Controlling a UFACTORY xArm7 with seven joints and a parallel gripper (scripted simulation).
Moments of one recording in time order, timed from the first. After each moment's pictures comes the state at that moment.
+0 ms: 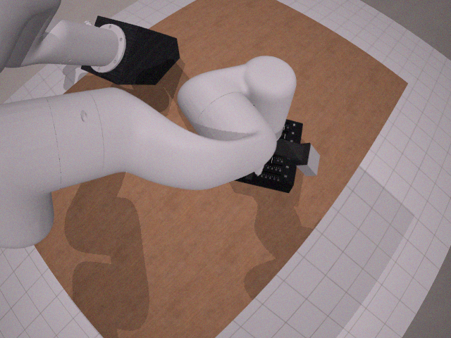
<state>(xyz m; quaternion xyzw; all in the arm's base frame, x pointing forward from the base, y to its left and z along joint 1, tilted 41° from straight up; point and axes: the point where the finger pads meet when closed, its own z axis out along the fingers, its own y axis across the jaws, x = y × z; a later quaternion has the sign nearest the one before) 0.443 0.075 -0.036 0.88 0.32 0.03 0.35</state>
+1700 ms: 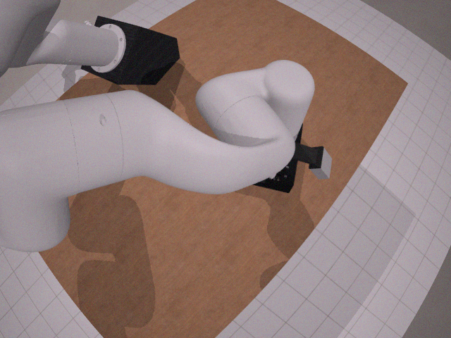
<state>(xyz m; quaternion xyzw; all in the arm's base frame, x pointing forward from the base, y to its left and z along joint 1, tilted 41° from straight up) 0.463 0.090 -0.041 0.88 0.32 0.03 0.35</state>
